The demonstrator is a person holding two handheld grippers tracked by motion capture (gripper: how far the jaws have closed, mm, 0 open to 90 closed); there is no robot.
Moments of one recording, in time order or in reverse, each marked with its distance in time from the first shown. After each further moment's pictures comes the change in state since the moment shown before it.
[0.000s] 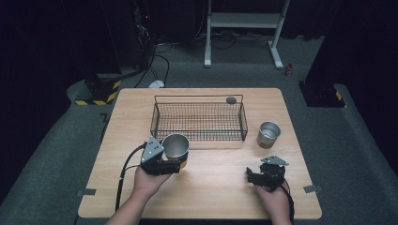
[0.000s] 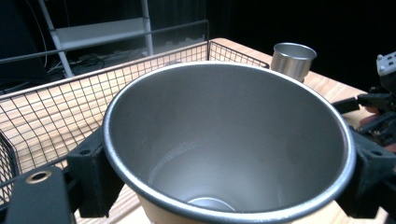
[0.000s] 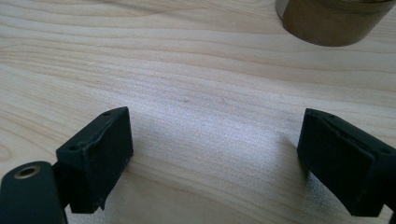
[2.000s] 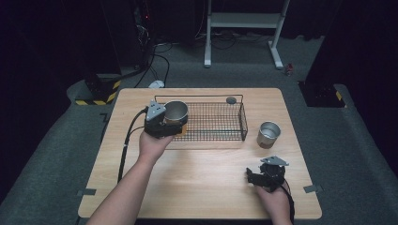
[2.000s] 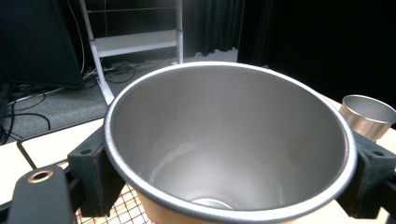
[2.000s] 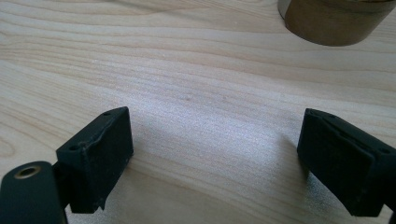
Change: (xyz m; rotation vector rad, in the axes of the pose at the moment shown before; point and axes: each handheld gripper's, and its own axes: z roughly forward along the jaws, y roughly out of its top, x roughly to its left) left arm 0.056 0.064 0.055 -0.017 0.116 -0.042; right arm 0.000 -0.001 -0.001 0.002 0.005 -0.002
